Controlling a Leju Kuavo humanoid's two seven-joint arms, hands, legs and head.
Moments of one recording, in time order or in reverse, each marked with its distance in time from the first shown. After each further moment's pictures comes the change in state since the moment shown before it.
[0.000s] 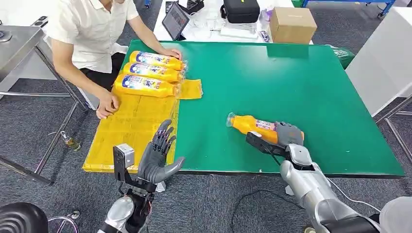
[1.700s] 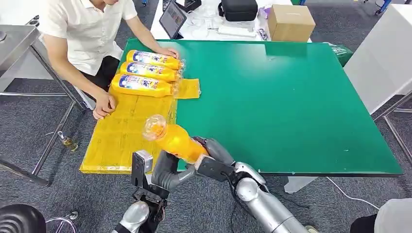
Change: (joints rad) left arm -0.029 -0.006 -0.145 0.116 0.018 0.136 -0.086; right arm 0.229 0.171 0.322 -0.550 -0.701 0.243 -0.494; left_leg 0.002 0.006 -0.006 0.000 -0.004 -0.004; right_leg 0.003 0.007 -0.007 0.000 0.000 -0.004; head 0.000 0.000
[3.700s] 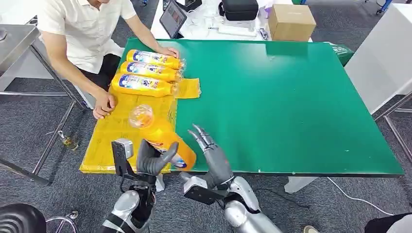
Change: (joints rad) left arm -0.050 0.012 0.119 0.016 0.051 0.156 0.009; right arm 0.148 0.039 0.047 -0.111 0.189 -0.587 -0.050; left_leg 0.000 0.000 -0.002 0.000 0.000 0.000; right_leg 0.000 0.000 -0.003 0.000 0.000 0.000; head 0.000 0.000
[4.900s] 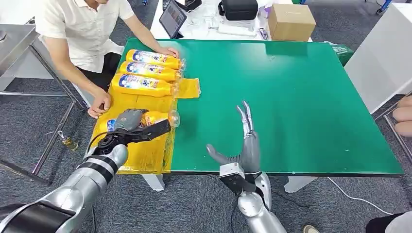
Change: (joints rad) left arm -0.562 0.106 0.045 0.711 -1.293 -0.105 0.430; right arm 0.069 0.084 -0.286 -0.161 -0.103 -0.030 -0.180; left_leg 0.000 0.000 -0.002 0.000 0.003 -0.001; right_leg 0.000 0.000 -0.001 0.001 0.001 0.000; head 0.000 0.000
